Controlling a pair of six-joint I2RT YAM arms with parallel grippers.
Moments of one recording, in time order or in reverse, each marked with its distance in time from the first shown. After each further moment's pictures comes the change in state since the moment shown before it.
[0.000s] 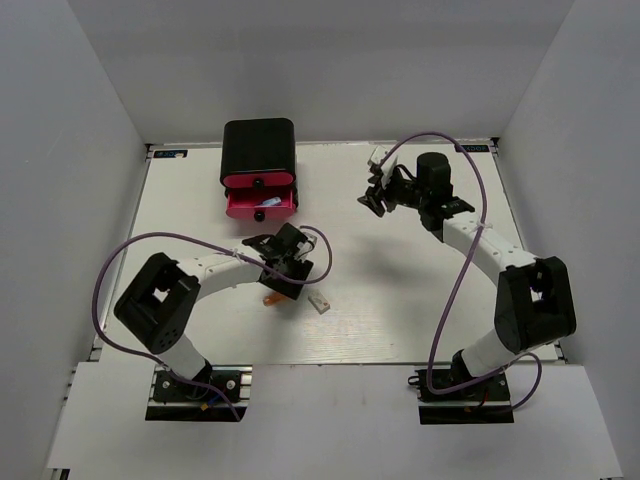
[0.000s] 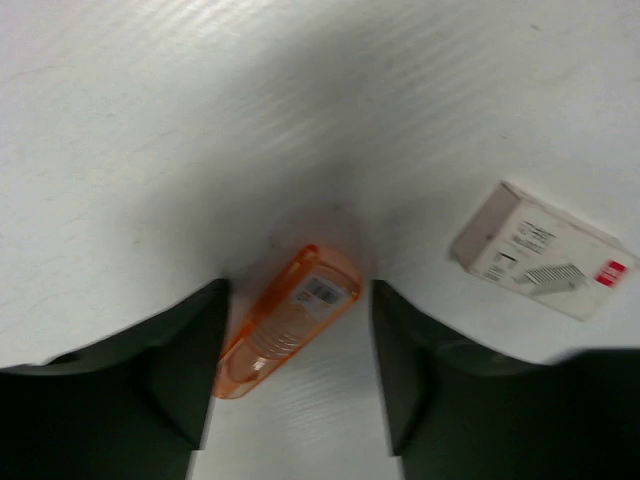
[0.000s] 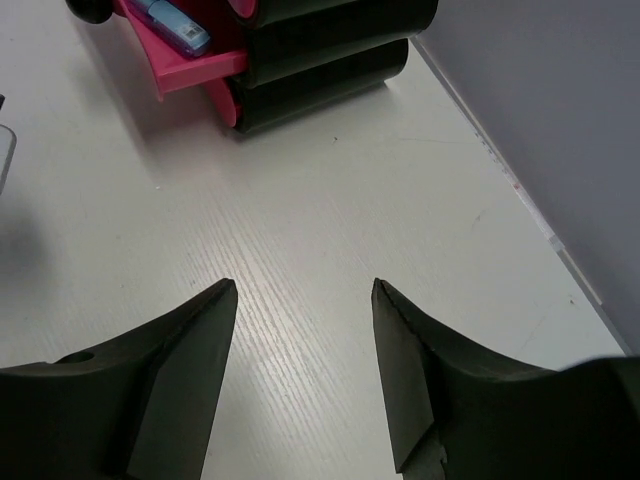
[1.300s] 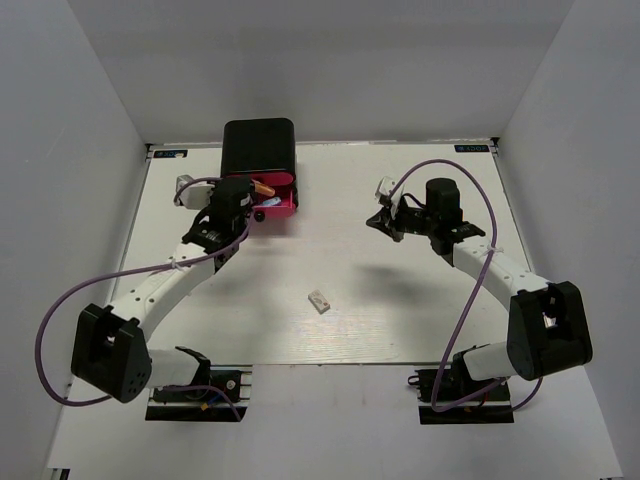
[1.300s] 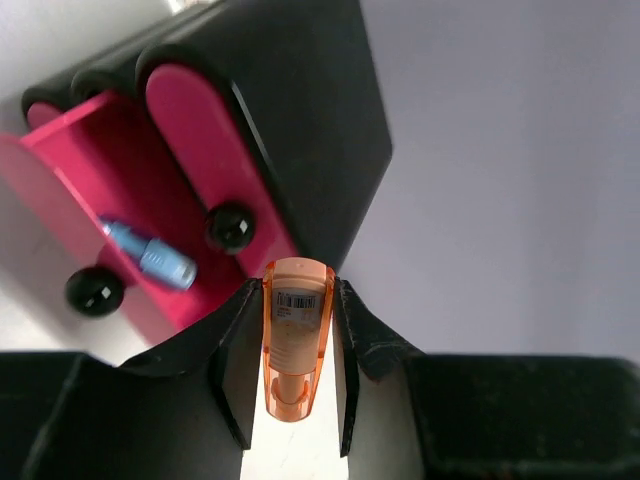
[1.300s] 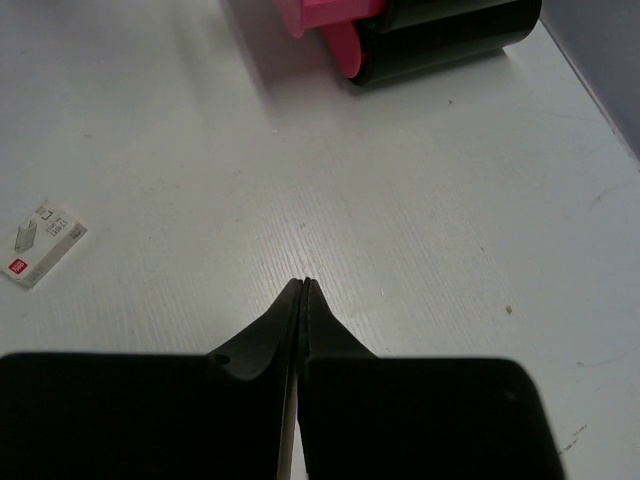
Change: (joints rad) left arm 0.240 -0.328 0.047 0.423 -0.616 -1.236; right arm -0.027 -0.160 -0.230 -0.041 -0.166 -0.036
